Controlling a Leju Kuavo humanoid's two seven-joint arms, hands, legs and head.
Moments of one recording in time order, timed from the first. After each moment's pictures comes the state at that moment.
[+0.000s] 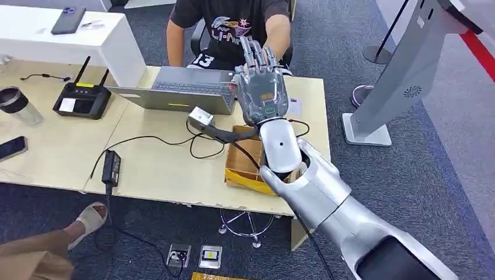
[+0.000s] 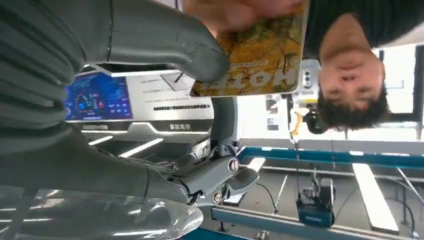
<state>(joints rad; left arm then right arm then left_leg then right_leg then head) -0.11 0.10 -0.69 -0.01 1.09 0.70 -0.10 -0.98 0.22 0.87 -0.82 1.46 -0.30 0.38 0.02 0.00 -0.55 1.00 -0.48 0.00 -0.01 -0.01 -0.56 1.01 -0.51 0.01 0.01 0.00</state>
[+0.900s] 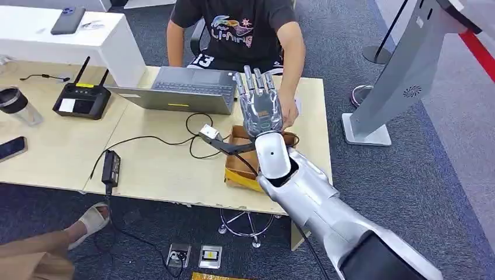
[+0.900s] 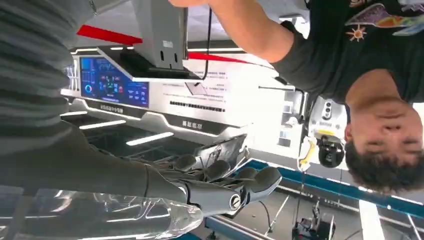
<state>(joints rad) -0.05 0.10 -0.64 -0.01 1.15 0.70 -0.05 -0.99 0.30 0.91 -0.50 1.50 -0.40 0.40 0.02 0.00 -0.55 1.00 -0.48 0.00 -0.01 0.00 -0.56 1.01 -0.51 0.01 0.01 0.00</state>
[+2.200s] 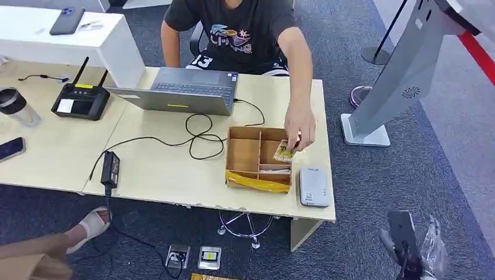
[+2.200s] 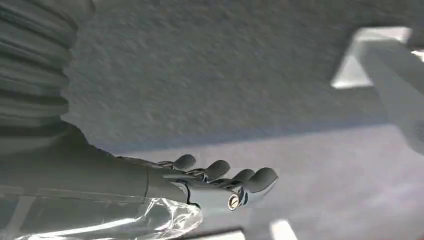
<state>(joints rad) -0.06 0.15 -0.64 0.00 1.10 0.70 -0.02 0.08 -0.35 0.22 -1.32 0.61 -0.69 0.37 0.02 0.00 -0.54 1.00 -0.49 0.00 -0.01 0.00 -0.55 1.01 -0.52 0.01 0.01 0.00</state>
